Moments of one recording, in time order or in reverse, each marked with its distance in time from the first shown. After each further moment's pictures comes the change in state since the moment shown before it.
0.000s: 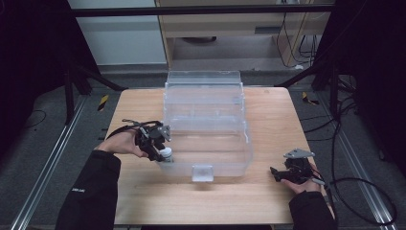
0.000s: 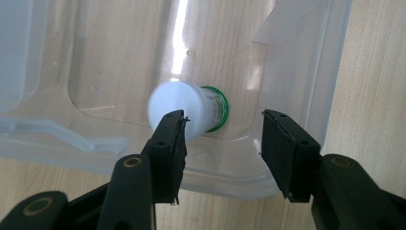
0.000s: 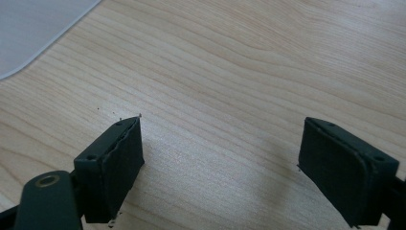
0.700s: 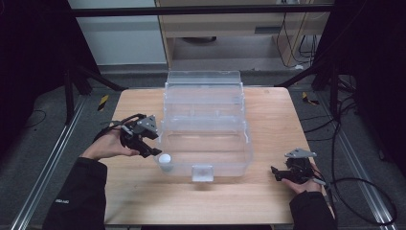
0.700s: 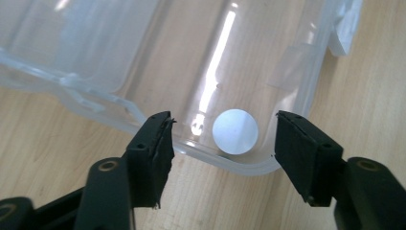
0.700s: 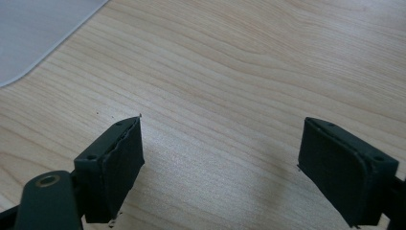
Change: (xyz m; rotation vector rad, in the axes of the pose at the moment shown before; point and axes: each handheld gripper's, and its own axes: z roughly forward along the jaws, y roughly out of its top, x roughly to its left) left arm -0.018 -0.026 -0.045 -0.246 0.179 -0.146; right arm -0.001 0.000 -0.003 -0.016 -0.007 0.017
